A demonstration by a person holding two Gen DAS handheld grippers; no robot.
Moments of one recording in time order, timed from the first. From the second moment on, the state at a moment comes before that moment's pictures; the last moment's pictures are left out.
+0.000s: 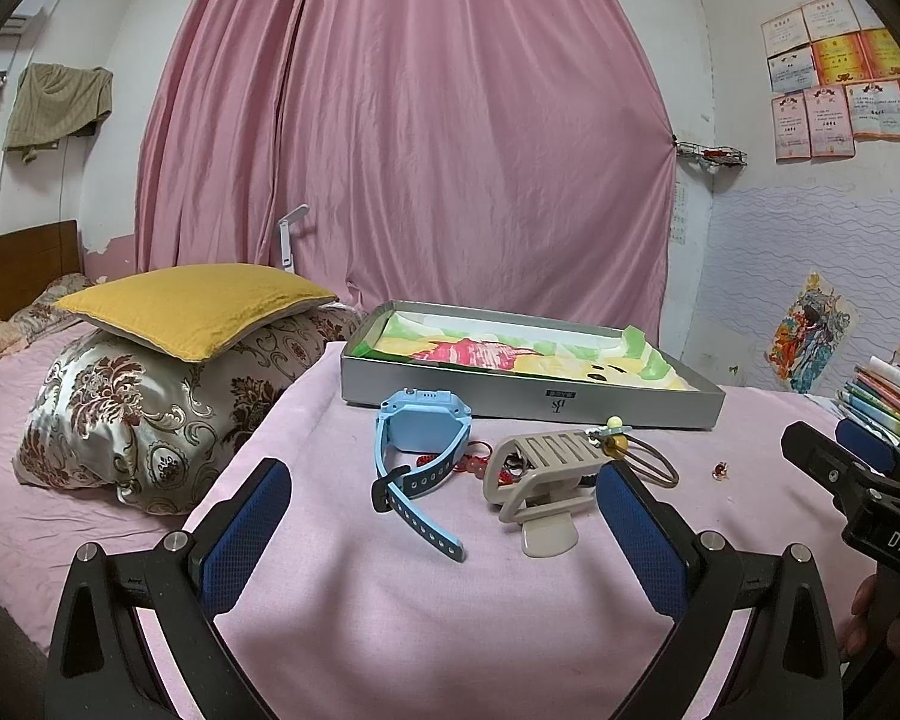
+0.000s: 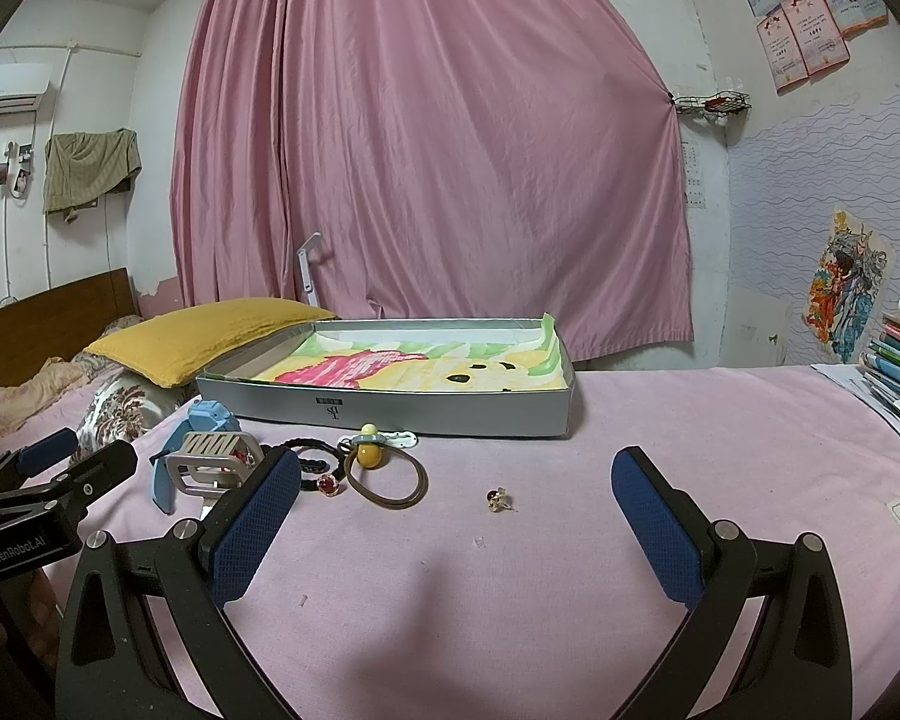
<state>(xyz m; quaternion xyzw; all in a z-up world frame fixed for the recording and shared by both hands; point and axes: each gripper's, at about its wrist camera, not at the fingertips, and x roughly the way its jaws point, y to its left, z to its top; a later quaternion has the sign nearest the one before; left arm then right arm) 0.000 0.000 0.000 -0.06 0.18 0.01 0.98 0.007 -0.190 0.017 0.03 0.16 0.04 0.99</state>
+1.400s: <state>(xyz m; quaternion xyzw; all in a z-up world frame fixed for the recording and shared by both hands) 0.038 -0.008 0.007 -0.05 0.24 -0.09 0.97 0.060 -0.220 0.038 0.00 0.25 0.08 0.96</state>
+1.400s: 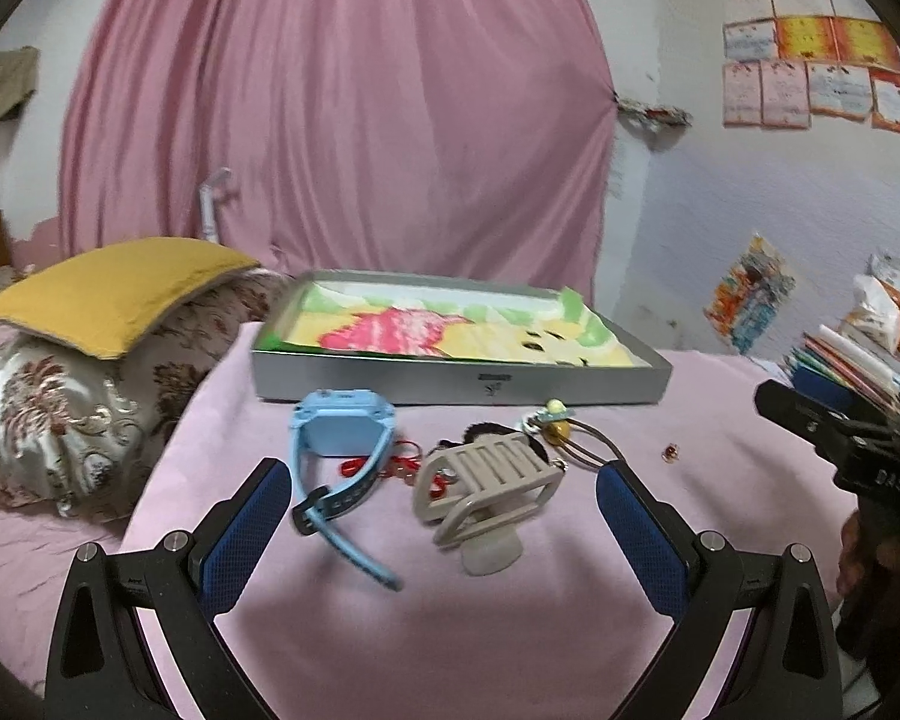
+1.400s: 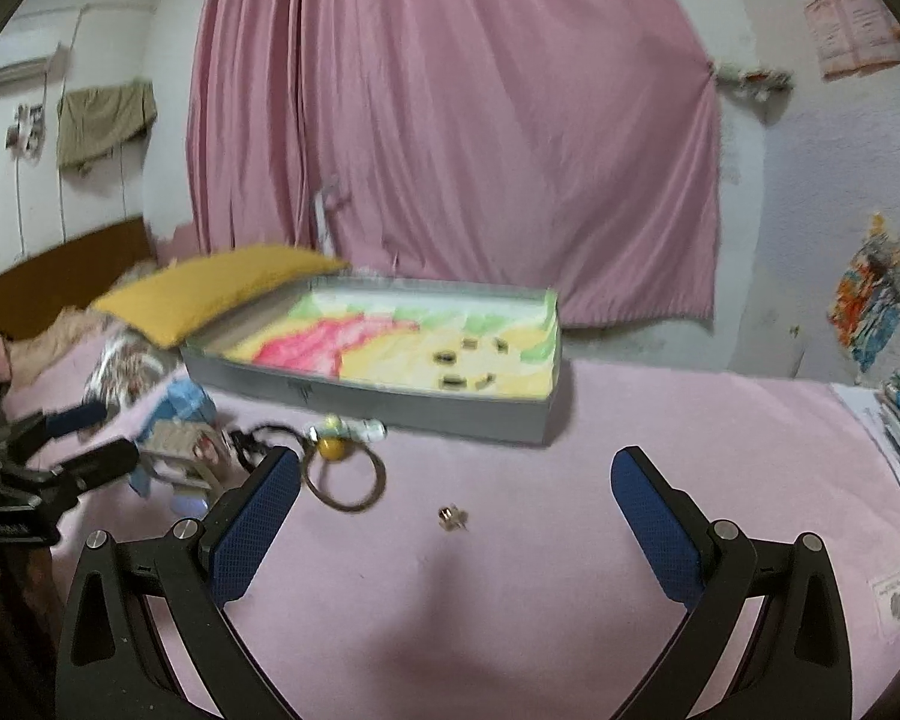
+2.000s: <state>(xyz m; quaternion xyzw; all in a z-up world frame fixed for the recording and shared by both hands) 0.092 -0.018 -0.008 -0.01 0.35 -0.20 0.91 0.120 -0.206 -0.016 0.02 0.41 0.13 0.90</state>
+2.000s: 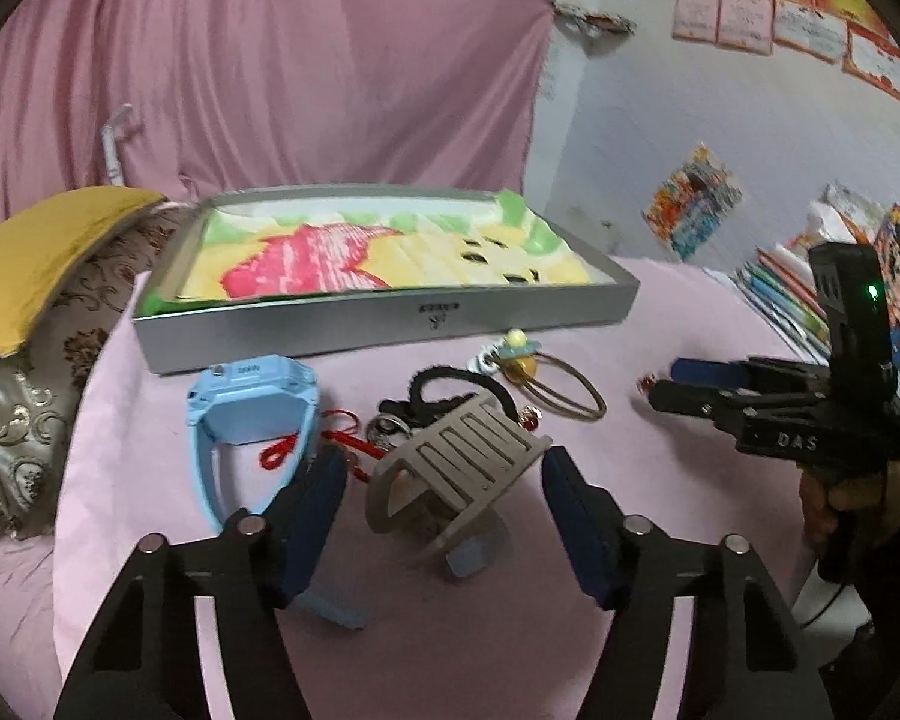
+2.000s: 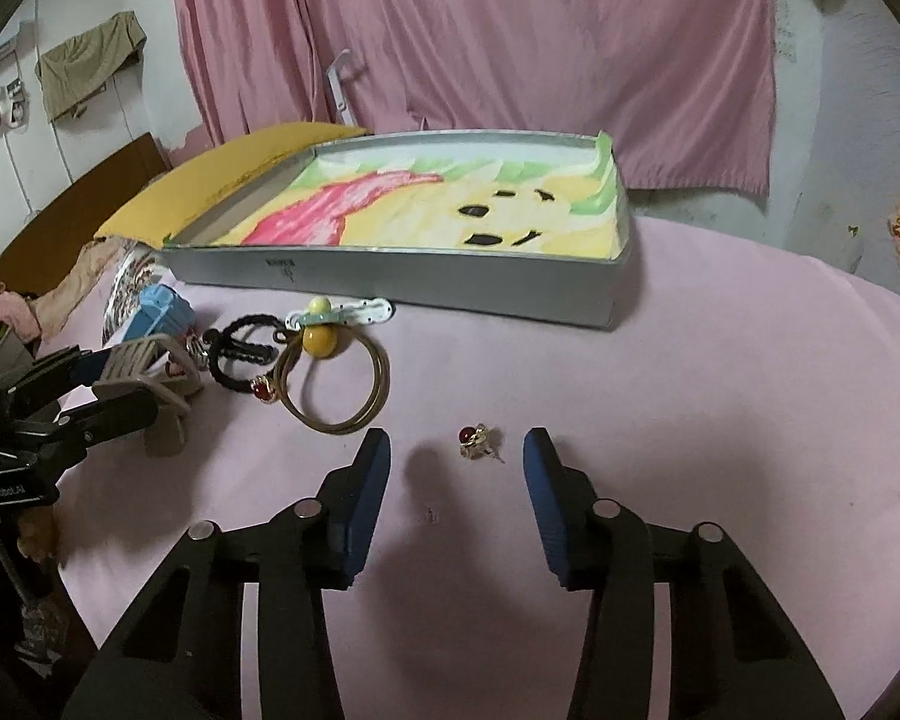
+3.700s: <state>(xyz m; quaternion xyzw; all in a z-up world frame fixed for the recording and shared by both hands) 0.098 -0.023 0.062 -0.04 0.17 -0.12 0.98 0.106 -0.152 0.071 0.02 0.18 0.16 0.97</state>
